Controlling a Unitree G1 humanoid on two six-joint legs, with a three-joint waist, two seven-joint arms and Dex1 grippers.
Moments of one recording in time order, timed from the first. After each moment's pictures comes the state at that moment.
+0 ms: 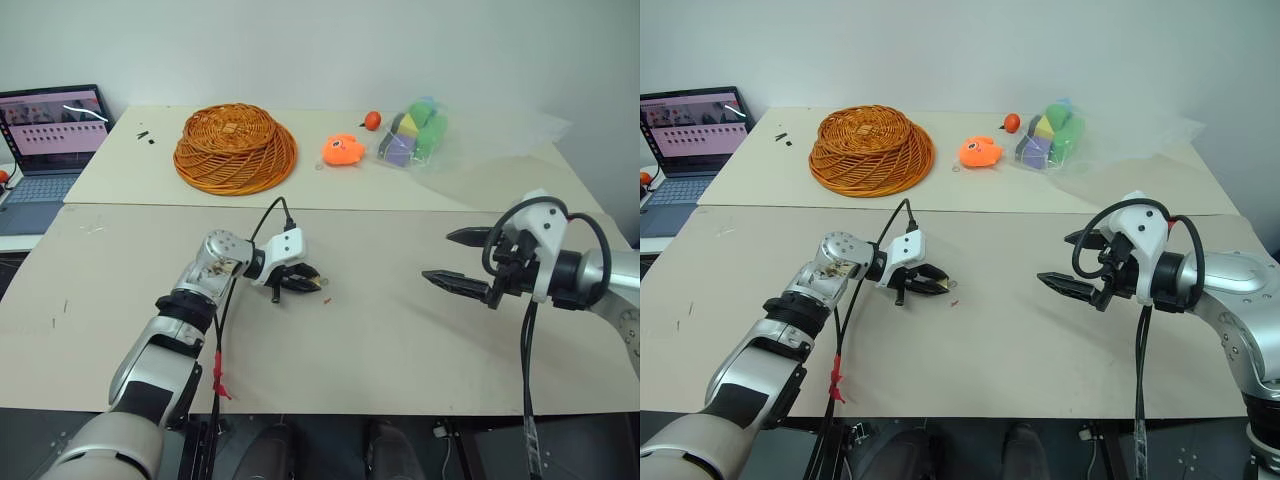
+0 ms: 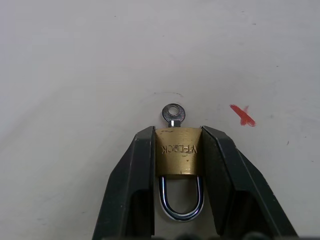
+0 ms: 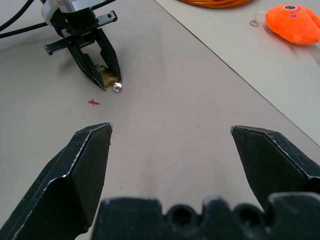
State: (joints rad) left arm -0.87 0.39 -0.28 0.73 0.04 -0.01 -1.29; right arm -0.30 -0.96 -0.21 -0.44 0.59 0.76 0.87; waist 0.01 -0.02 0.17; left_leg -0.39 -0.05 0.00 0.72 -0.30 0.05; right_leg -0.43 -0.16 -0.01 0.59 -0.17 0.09
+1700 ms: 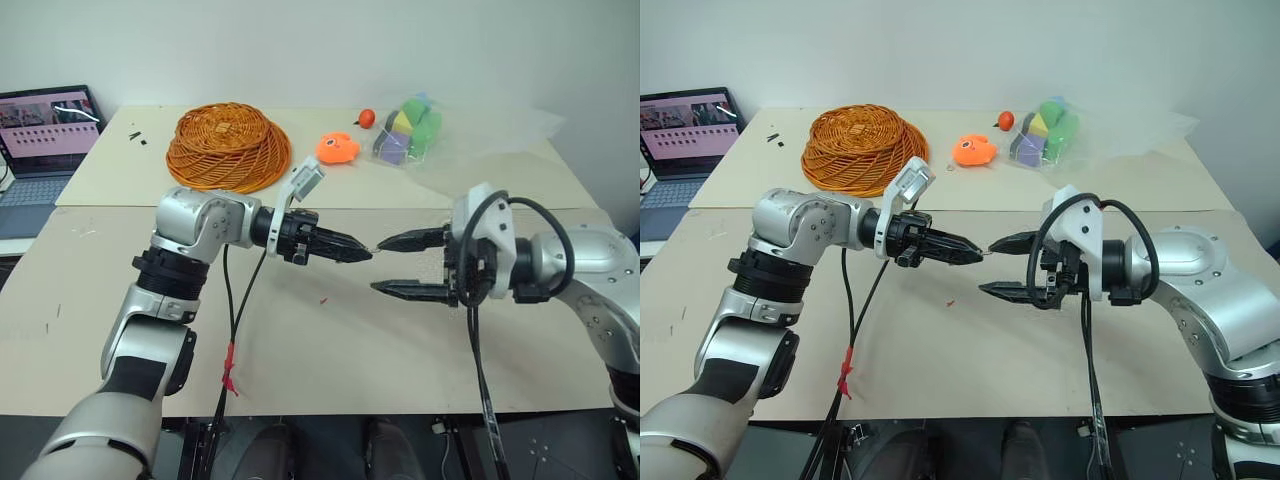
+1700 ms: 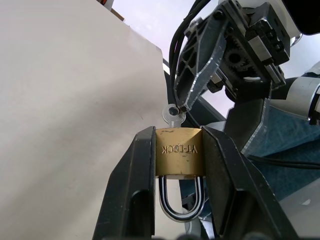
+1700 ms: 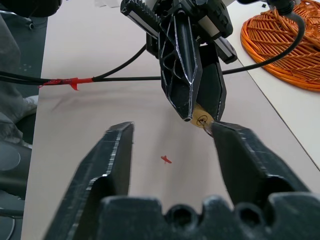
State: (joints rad) left arm -1.03 0.43 -0.18 0.23 -0.61 1.21 -1.29; right arm -0.52 -0.89 -0.01 -0.55 0.65 0.73 0.98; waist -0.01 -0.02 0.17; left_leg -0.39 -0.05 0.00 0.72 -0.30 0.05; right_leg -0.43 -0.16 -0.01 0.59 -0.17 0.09
